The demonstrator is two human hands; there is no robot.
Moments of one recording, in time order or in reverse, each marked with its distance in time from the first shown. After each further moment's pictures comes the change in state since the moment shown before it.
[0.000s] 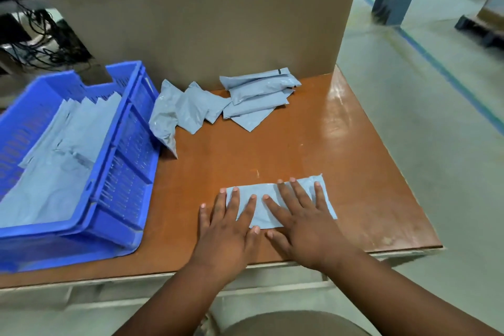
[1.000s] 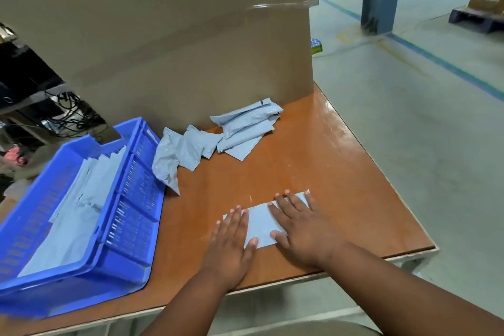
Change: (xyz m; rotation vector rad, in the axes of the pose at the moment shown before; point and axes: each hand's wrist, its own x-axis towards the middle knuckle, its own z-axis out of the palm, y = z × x) left_hand 0.038 -0.004 0.016 0.019 0.017 0.055; right_hand 0.016 0.043 0.004 0.094 0.016 0.011
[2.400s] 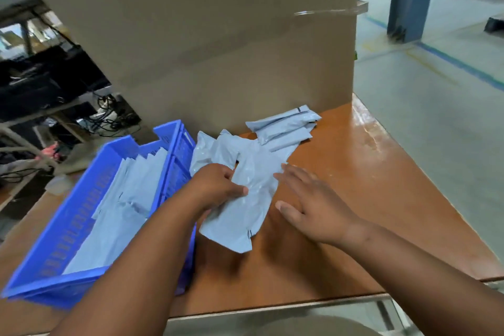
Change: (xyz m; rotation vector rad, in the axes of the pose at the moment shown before) left_hand 0.040 -0.065 -0.228 -0.490 -0.039 -0.363; right_hand 0.053 -0.061 -0.105 0.477 0.258 -0.060
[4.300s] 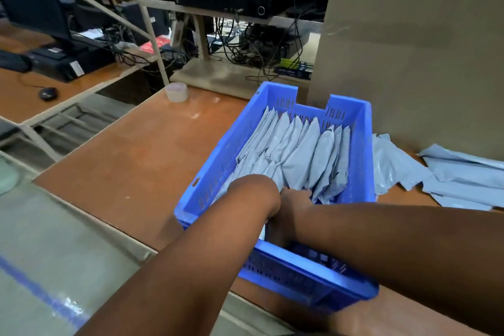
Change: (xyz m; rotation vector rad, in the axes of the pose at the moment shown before) left_hand 0.004 -0.317 -0.124 0.206 -0.252 -0.431; right_hand 0.231 -0.320 0.325 -1.224 -0.938 -0.335
